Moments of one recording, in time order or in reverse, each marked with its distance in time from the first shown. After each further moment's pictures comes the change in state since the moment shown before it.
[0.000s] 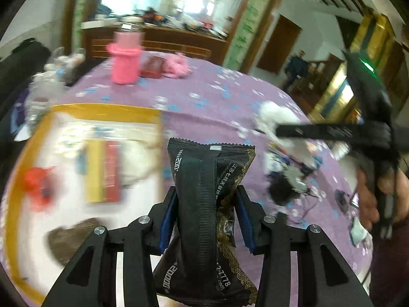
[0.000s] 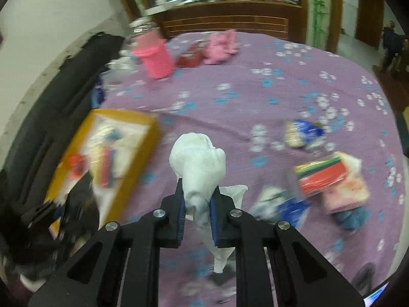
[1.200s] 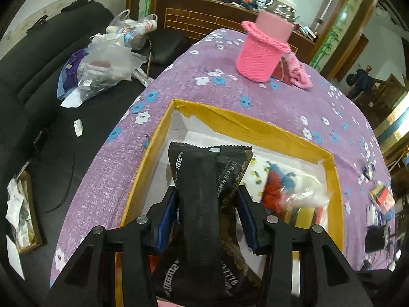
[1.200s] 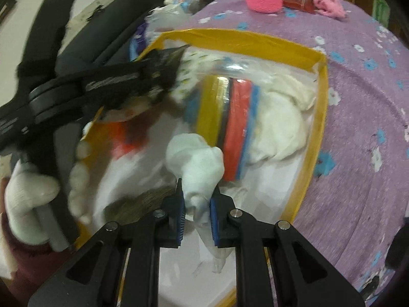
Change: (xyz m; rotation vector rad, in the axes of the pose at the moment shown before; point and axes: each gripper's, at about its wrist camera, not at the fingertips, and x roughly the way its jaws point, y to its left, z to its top) left arm 0.055 0.212 0.088 -0.234 0.094 0.250; right arm 0.165 0.152 -0.015 -0.083 0.212 0.126
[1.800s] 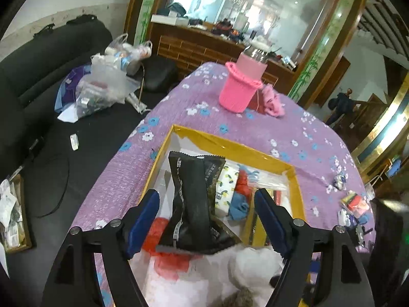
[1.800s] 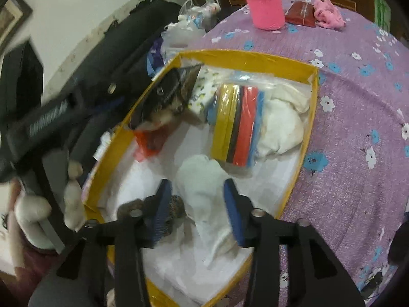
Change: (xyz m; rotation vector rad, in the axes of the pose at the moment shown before) left arm -0.063 0.018 -0.035 -0.029 -0.164 -0.114; right arm -0.041 -0.007 -0.010 0.002 -0.082 0.124
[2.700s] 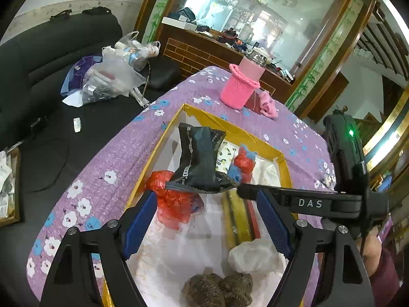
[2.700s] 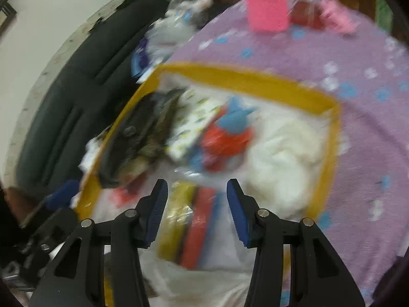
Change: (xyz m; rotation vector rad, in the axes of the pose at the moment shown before) left arm -0.057 0.019 -0.067 -0.086 -0.056 -0.046; right arm 0.036 0.000 0.046 -0.004 -0.003 -0.127
